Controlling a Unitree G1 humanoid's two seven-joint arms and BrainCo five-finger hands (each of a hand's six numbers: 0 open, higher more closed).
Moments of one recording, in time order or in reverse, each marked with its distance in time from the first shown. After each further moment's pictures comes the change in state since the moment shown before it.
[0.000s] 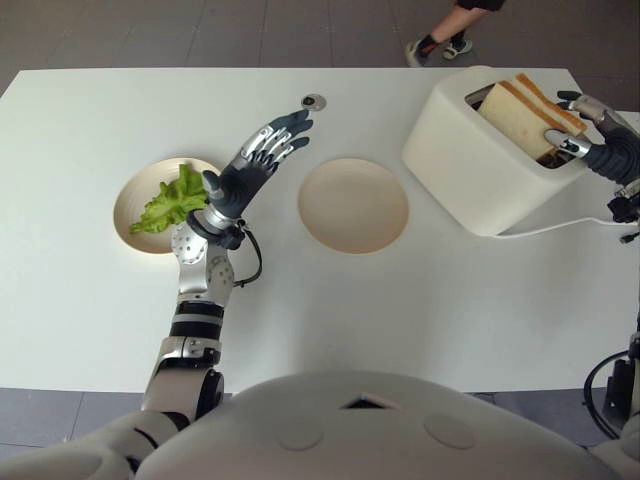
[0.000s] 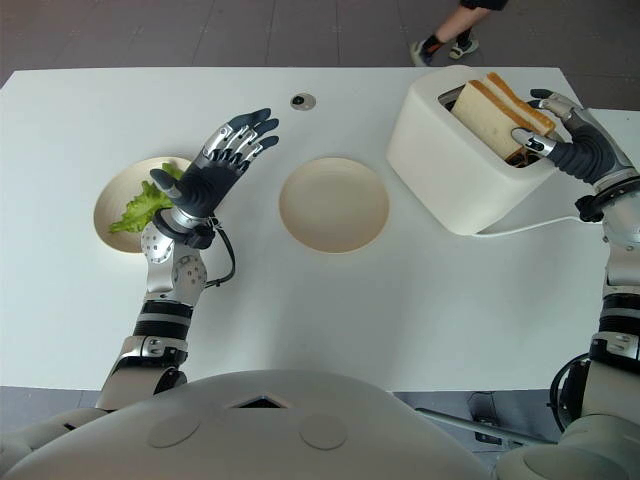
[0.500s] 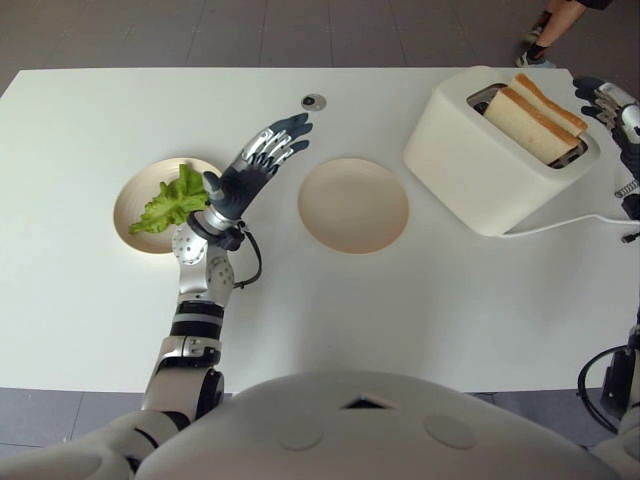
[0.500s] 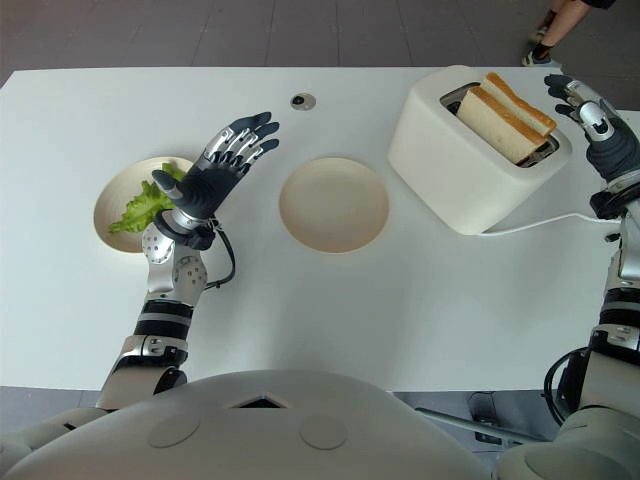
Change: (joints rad) left arm -0.002 -0.001 0.005 0.008 -0.007 0.002 -0.016; right arm -0.043 0.004 -0.034 0.098 0.312 0.012 0.157
